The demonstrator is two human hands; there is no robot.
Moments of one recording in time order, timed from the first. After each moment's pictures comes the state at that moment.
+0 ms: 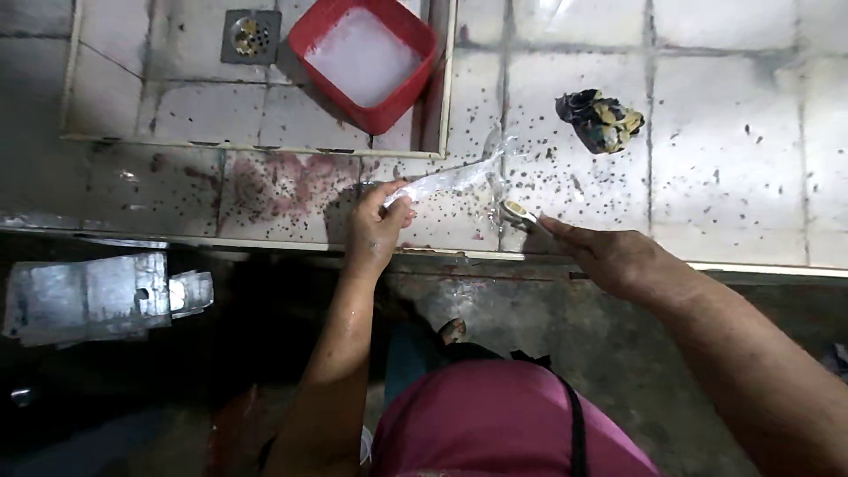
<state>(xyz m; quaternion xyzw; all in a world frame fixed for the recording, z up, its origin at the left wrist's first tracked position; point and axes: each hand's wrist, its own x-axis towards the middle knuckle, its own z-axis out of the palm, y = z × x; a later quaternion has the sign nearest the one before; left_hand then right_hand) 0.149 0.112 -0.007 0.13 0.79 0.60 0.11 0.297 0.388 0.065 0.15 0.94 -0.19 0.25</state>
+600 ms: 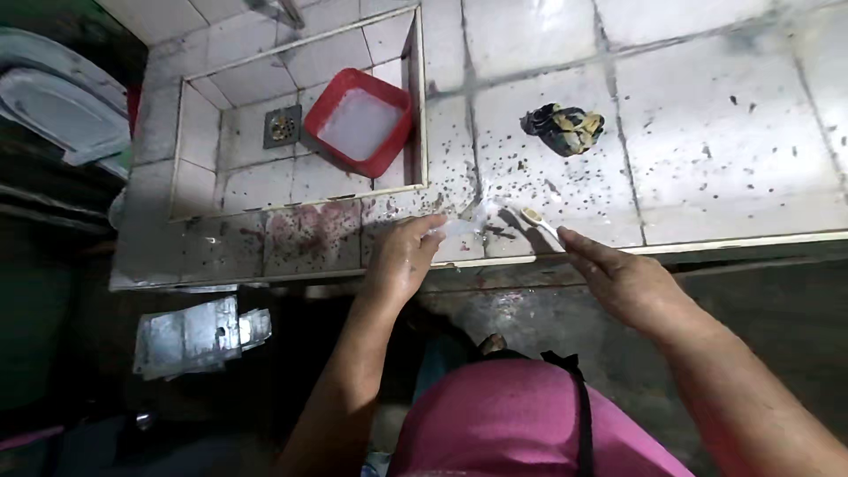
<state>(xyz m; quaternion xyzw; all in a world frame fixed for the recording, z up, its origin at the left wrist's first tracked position) 0.184 0.152 0.087 0.24 0.90 0.31 0.20 0.351 0.381 0.056 0.26 0.90 -0.33 0.11</state>
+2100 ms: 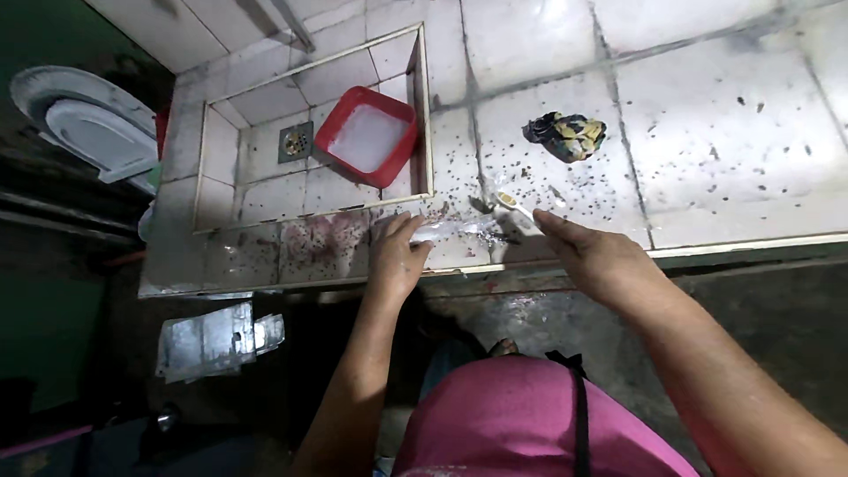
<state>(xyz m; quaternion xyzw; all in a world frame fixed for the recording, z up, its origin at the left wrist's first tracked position) 0.165 0.141 0.052 0.21 0.93 0.26 0.14 0.311 0.370 0.069 0.25 0.91 -0.31 0.12</state>
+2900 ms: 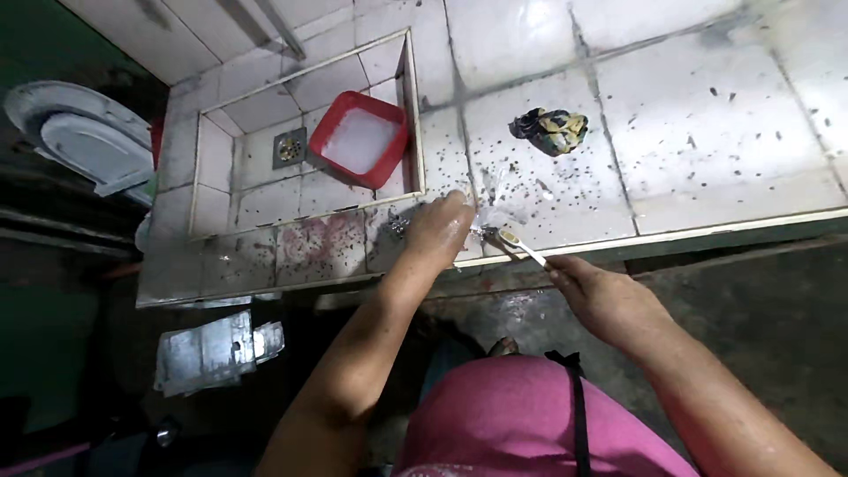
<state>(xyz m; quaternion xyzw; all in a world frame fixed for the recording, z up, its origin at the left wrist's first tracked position) 0.170 0.211 0.076 0.45 0.88 0.02 0.15 0.366 0.351 0.058 0.27 0.90 -0.29 0.16</state>
